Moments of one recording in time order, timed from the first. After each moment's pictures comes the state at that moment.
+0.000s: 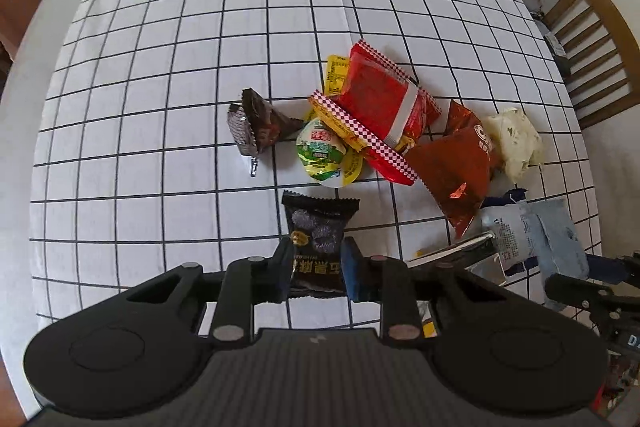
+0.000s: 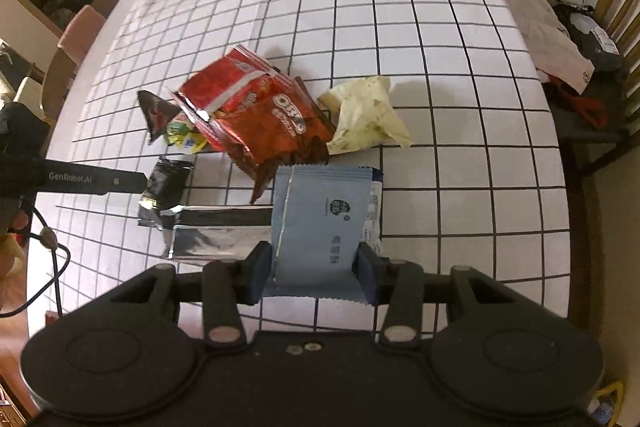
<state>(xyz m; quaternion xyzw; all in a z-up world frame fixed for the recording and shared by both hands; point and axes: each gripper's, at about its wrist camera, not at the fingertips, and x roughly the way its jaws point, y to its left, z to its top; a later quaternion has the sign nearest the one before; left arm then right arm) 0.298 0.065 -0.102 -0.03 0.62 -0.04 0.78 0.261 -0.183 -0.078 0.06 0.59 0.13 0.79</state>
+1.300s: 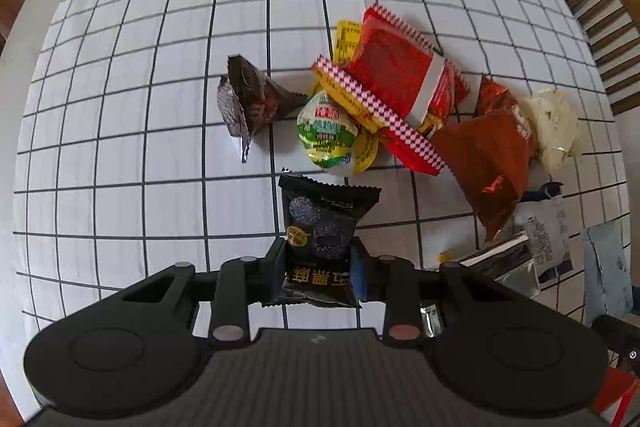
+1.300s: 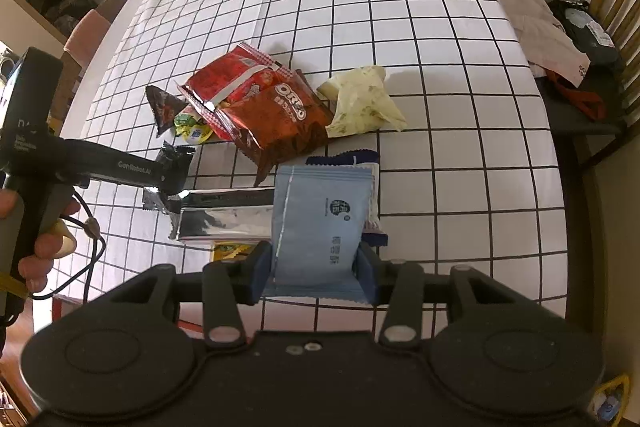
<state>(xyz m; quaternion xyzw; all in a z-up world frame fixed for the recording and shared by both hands) 0.315 0.054 -0.146 -0.02 0.64 -0.02 0.77 0.244 -0.189 -0.073 0.07 0.59 0.13 0.80</state>
